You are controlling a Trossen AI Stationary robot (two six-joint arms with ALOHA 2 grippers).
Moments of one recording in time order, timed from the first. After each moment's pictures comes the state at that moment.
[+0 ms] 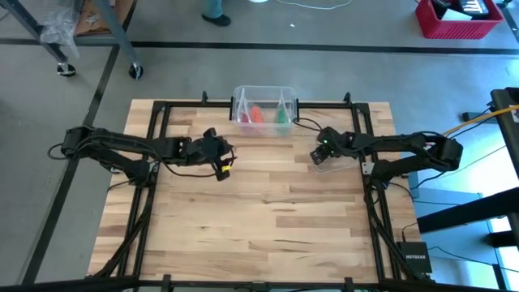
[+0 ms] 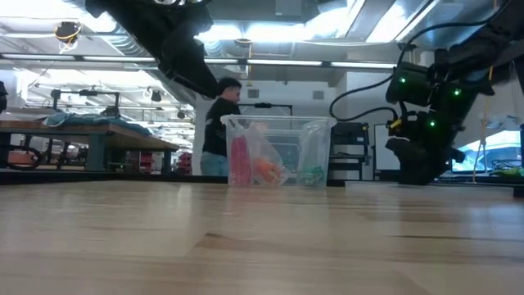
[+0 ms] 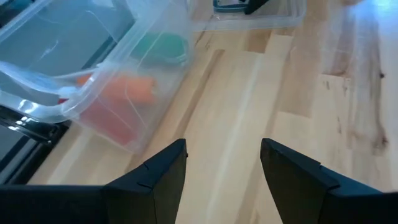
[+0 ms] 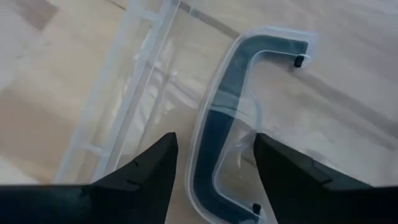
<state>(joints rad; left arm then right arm) 0.02 1.22 0.79 -0.22 -0.39 -0.09 -0.48 1.27 0.40 -0.26 0.21 0.47</state>
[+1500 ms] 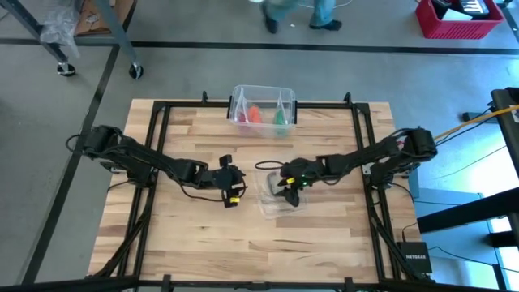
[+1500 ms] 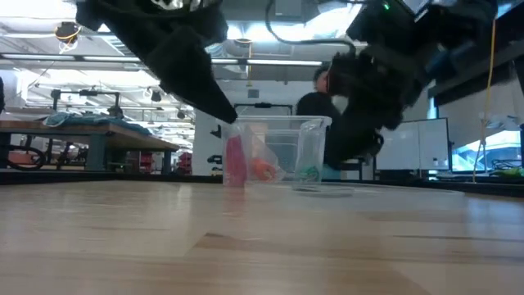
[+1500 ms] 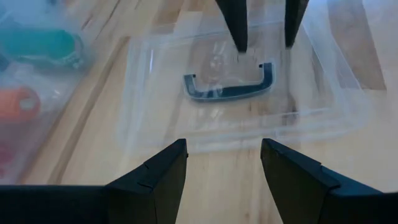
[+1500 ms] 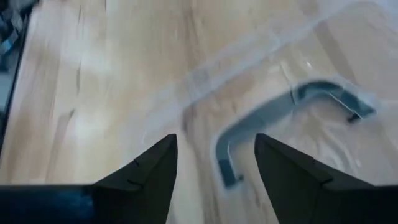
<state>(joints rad) -0.21 1.47 0.79 -0.03 -0.39 -0.15 0.07 1.57 0.66 0.19 -0.13 0.46</state>
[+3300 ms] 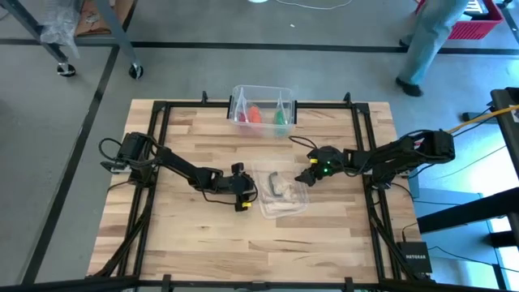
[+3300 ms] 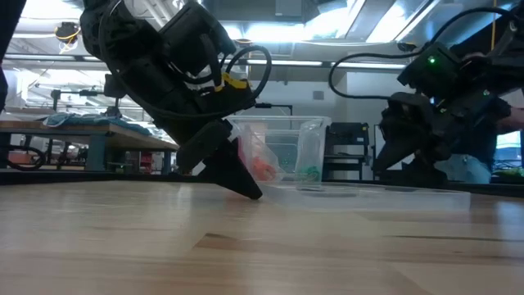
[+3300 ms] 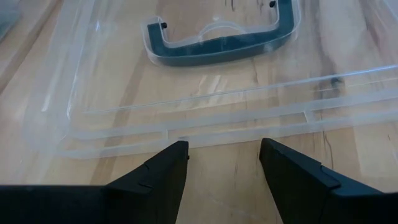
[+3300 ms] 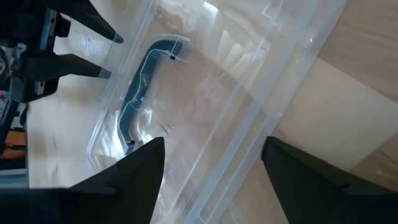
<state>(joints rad) -0.14 1.85 0.79 0.31 -0.34 -0.10 -0.16 1.38 0.22 0.42 -0.24 0.83</state>
